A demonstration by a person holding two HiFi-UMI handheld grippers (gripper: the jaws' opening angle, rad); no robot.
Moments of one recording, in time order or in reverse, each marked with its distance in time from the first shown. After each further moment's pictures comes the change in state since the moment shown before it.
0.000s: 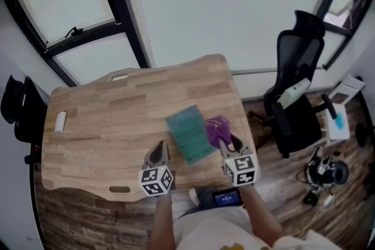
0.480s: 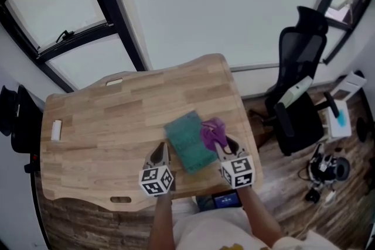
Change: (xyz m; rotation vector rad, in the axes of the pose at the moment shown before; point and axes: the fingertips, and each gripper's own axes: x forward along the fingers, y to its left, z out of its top) left arm 0.053 0.014 -0.015 -0.013 0.090 -0.028; right arm 0.044 0.002 -0.010 0.023 0.043 0.039
